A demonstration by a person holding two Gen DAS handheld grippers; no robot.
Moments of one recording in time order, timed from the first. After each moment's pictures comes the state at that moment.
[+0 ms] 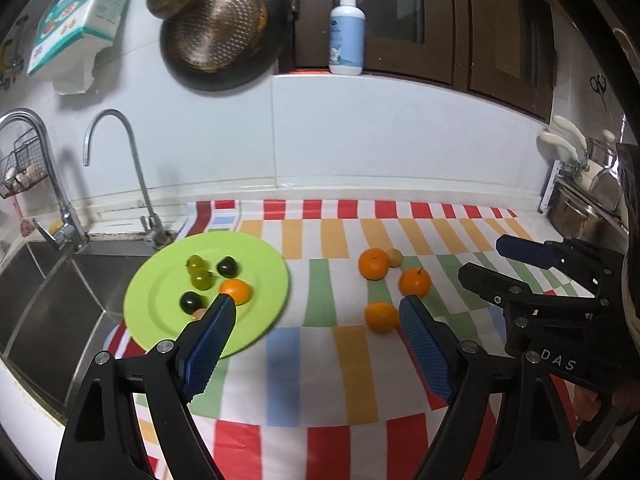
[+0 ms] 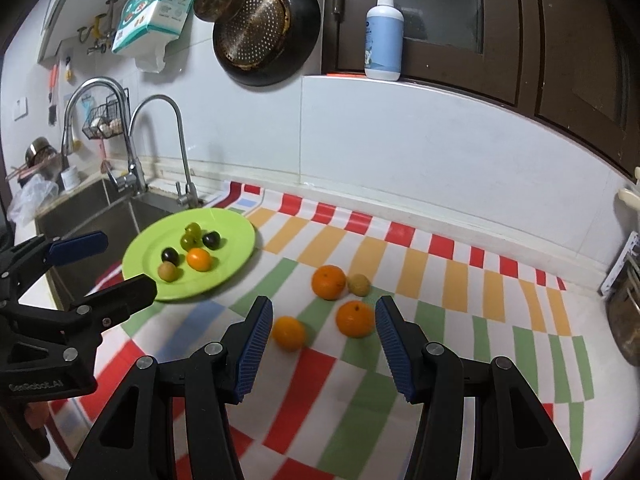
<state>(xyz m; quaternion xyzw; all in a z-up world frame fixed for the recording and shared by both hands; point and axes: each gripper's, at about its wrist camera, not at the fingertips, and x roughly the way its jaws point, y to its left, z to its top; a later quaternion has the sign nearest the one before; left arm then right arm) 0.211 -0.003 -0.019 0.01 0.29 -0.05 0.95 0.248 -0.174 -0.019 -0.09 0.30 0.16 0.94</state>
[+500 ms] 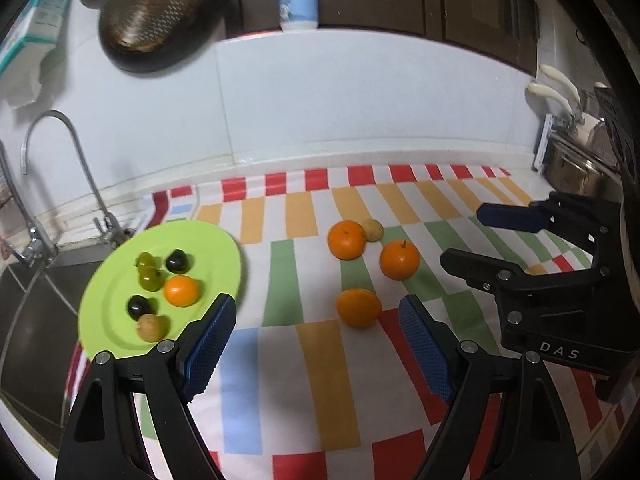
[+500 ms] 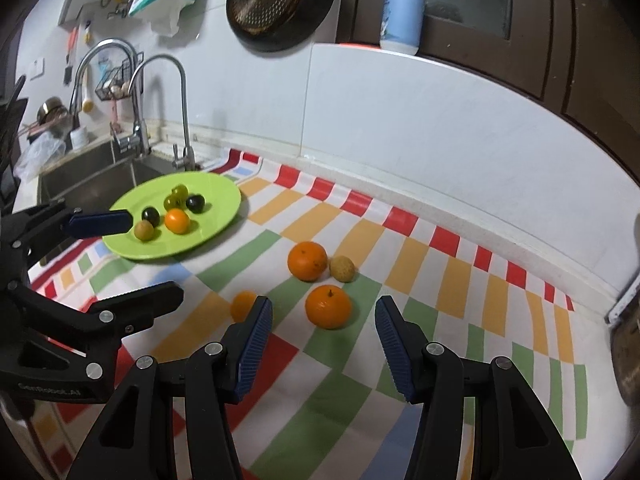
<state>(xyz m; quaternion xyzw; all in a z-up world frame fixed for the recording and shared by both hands) 0.251 -0.039 -0.058 0.06 0.34 -0.09 0.94 0.283 -0.191 -0.051 -0.14 0.32 0.19 0.92</state>
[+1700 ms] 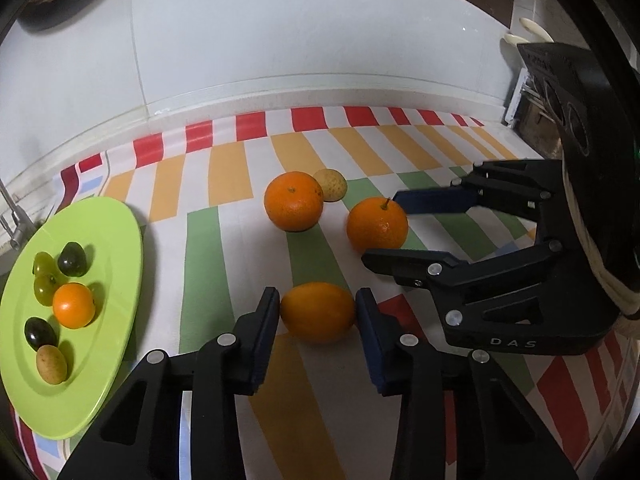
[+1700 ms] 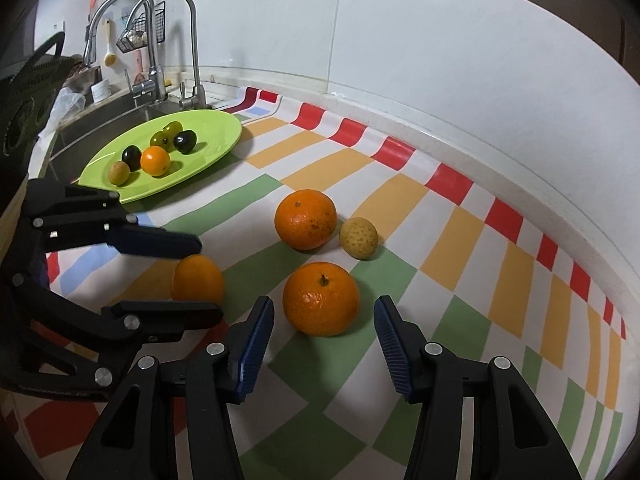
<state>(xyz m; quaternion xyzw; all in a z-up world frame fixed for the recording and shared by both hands) 0.313 -0.058 -0.113 0.06 0.41 -0.19 0.89 0.354 -0.183 -0.115 -0.17 0.38 0.26 0.87</state>
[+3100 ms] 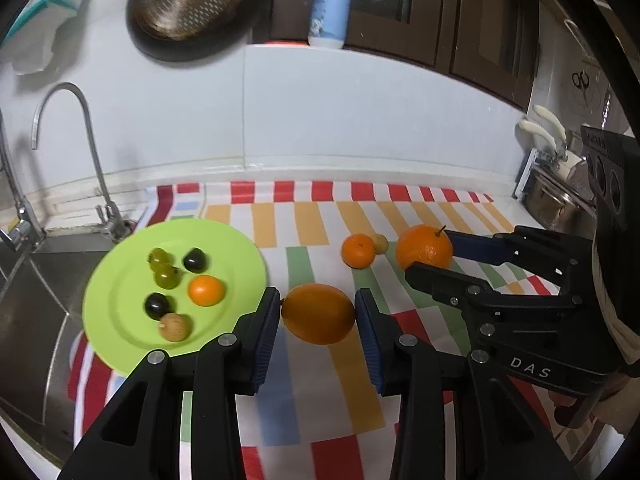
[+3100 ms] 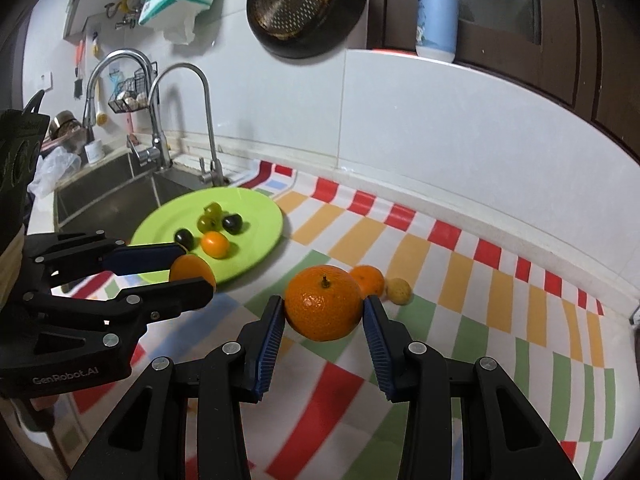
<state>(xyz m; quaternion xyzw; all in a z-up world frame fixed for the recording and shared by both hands) 0.242 0.022 -0.031 0.00 0.32 -0.13 0.94 0.279 -0.137 -0.037 -0.10 0.31 0.22 0.92</state>
